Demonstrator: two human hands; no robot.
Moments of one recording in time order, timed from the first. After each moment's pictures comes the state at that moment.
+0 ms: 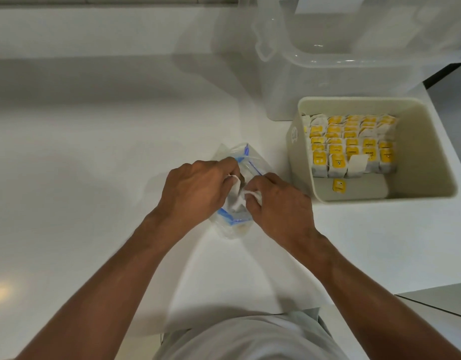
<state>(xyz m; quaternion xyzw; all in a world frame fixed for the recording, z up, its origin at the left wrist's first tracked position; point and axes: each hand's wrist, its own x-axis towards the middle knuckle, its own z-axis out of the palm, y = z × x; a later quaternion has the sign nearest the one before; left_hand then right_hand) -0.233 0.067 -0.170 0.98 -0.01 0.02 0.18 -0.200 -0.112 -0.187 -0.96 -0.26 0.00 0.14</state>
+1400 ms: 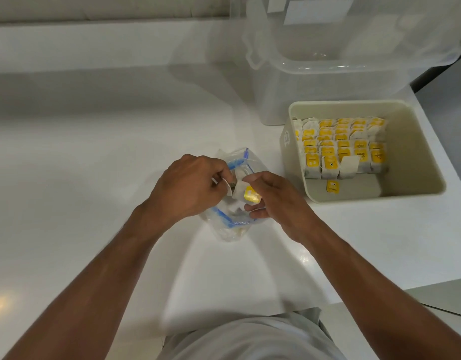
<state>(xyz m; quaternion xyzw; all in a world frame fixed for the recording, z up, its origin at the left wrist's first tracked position) -0.222 0.072 -0.139 0.95 0.05 -0.09 0.28 -0.183 -0.112 -0.162 -0.74 0.06 0.36 0.56</state>
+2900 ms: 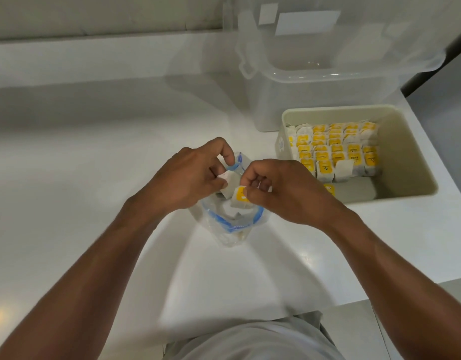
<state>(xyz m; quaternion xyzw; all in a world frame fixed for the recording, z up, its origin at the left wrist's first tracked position) -0.209 0.076 -0.112 0.93 0.02 -0.11 0.36 -0.162 -0.124 -0.109 -0.89 -0.31 0.20 0.29</state>
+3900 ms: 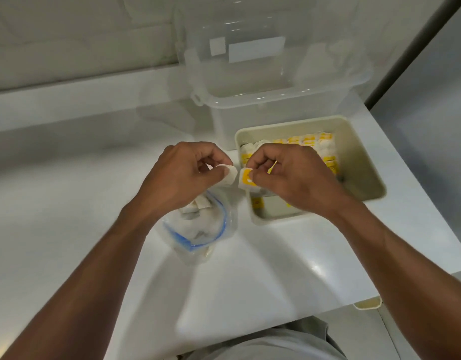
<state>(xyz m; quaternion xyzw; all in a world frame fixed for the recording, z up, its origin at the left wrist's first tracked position) -0.173 0.007 -0.077 0.92 0.03 -0.02 0.38 -0.118 -0.203 -0.082 -0.89 -0.22 0.12 0.38</state>
